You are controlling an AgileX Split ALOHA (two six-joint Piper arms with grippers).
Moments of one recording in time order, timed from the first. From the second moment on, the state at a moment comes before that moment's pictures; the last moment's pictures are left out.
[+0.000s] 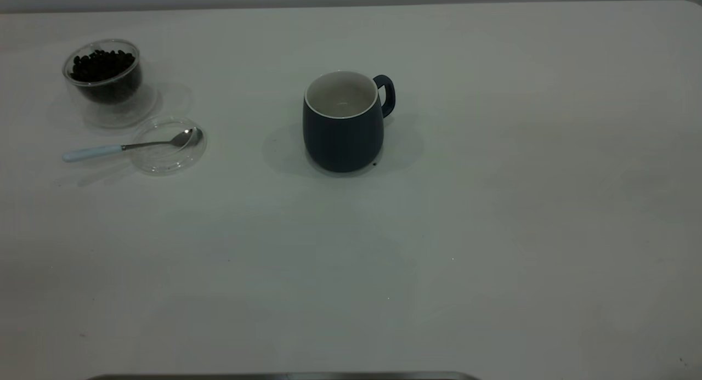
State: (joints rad) left arm -0.01 -0.02 -0.49 0.01 1.14 0.01; right arm 0.53 0.65 -0.76 0.07 1.24 -0.09
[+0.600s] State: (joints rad) left arm -0.01 -0.02 -0.49 0.01 1.14 0.01; right arm 0.13 0.04 -0.50 0.02 1.15 -0.08
